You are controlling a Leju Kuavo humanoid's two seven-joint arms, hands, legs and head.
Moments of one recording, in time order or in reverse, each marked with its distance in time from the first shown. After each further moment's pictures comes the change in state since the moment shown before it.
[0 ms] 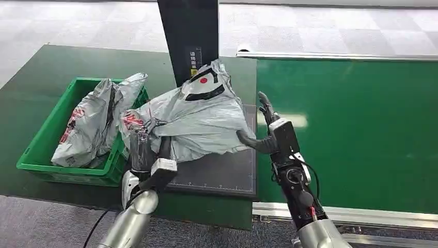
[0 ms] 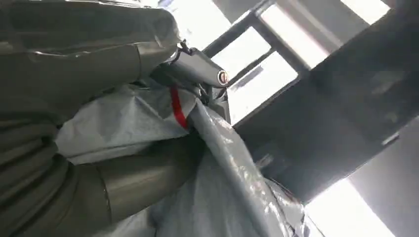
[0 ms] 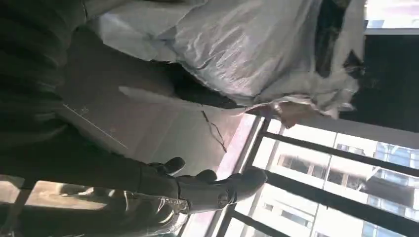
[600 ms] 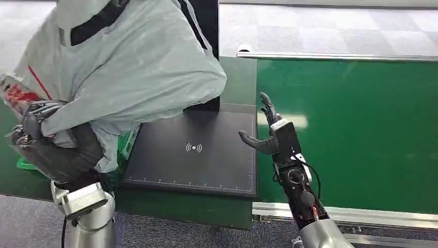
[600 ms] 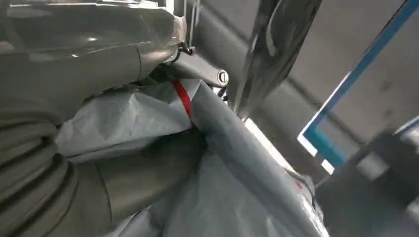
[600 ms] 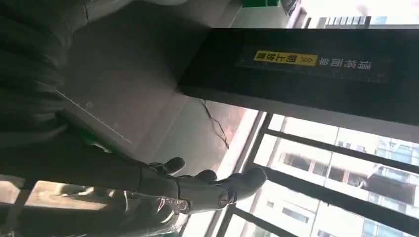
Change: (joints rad) left arm 0.097 -0.073 0.084 -0.686 -0.112 0.003 -0.005; right arm -0.002 -0.016 0.018 0.008 -0.029 -0.016 -0.005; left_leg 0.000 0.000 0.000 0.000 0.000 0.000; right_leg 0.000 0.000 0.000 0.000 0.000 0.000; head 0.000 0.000
